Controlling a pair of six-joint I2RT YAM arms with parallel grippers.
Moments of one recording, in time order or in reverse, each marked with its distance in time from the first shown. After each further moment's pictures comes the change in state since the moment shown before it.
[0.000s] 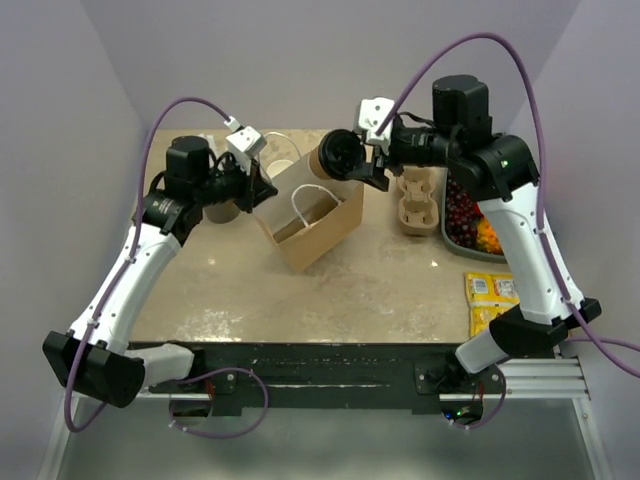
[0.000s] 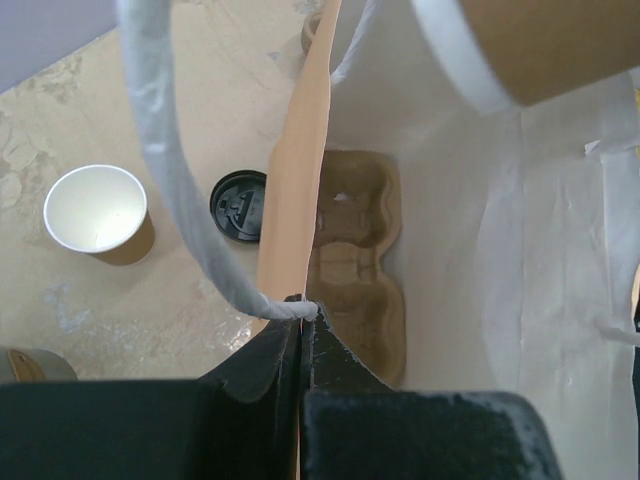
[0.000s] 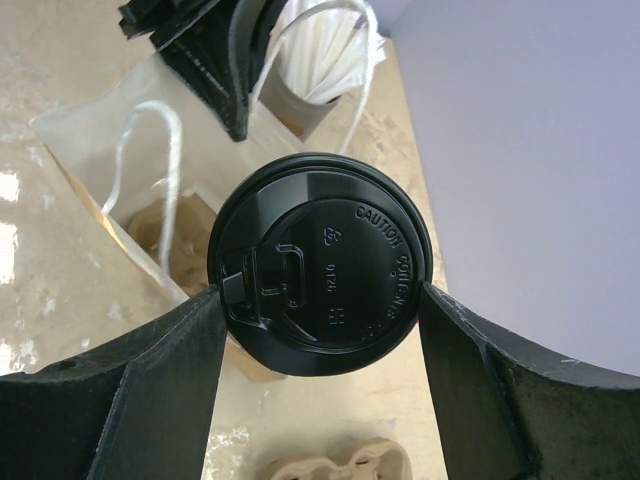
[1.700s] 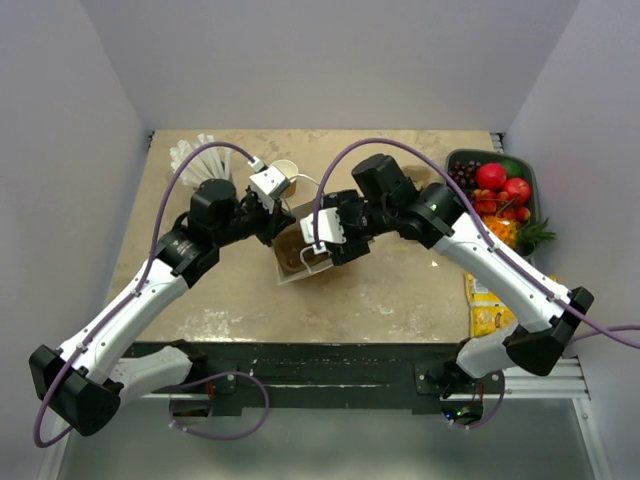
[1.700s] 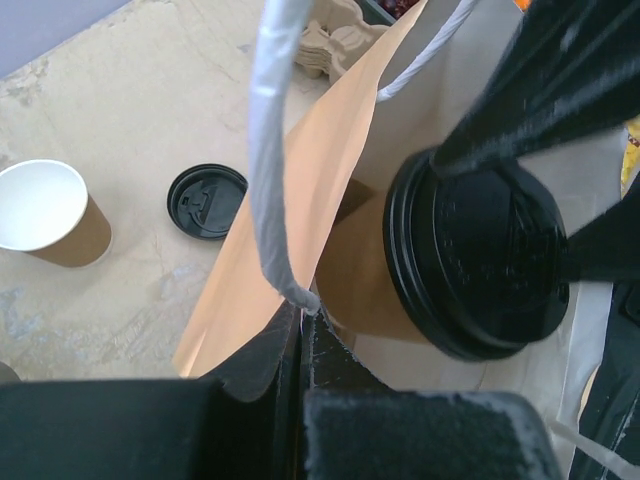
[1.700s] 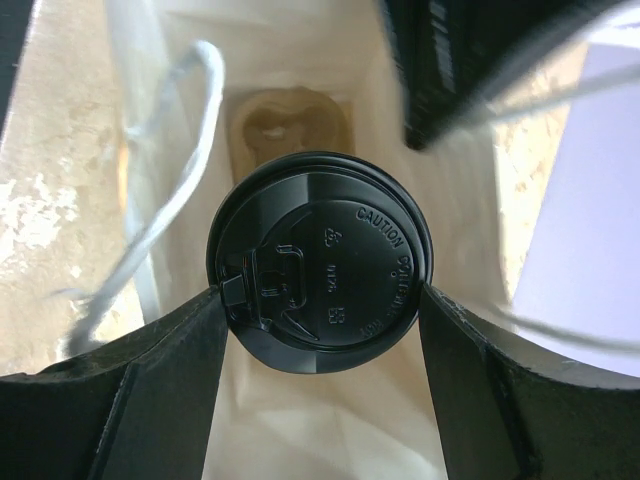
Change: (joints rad) left arm -0.258 -0.167 -0.277 0.193 -0.243 -0.043; right arm 0.319 -0.101 -0.496 0.007 0.288 -0.329
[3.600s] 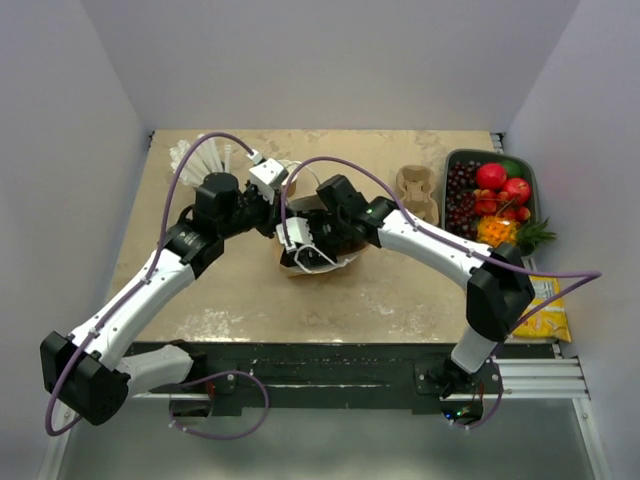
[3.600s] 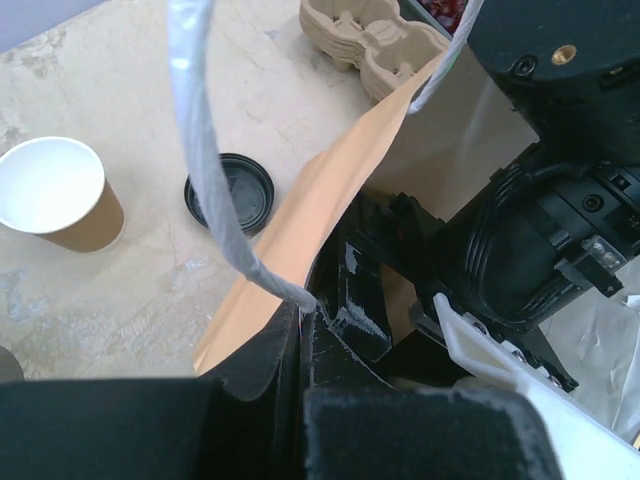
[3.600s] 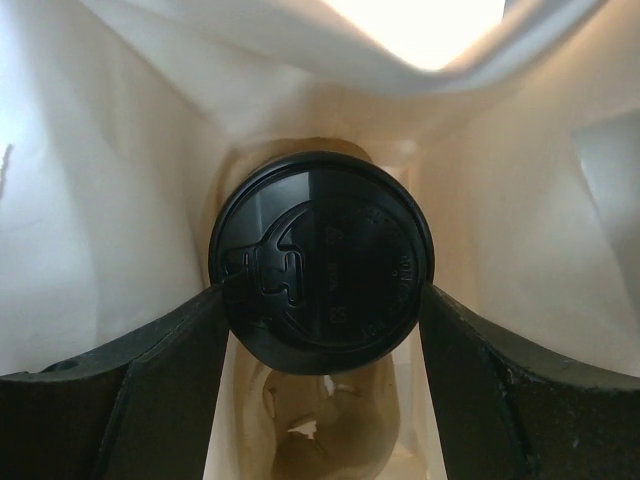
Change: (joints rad) left arm 0.042 0.066 -0.003 0.042 0.000 -0.037; right arm -0.019 0.261 -0.263 0.431 -0.117 0.076
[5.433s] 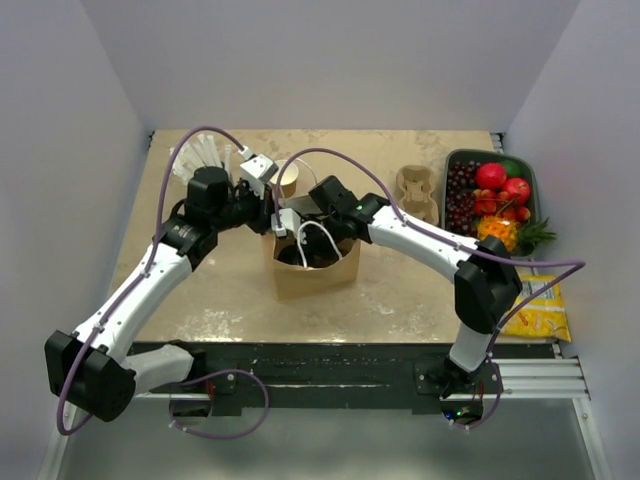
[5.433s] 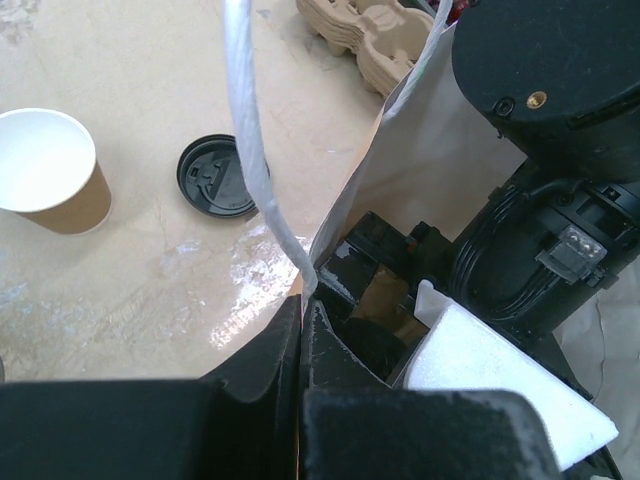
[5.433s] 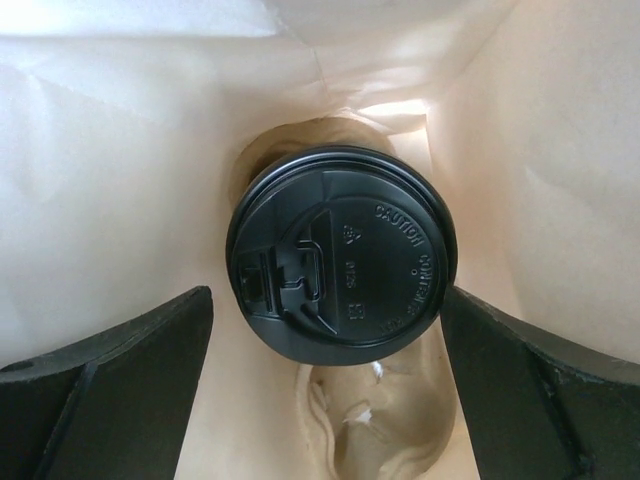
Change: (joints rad) left arm 0.103 0.029 0.008 -0.022 0.132 -0.018; right arm -0.005 0.085 0.074 -0.089 -0.117 0.343
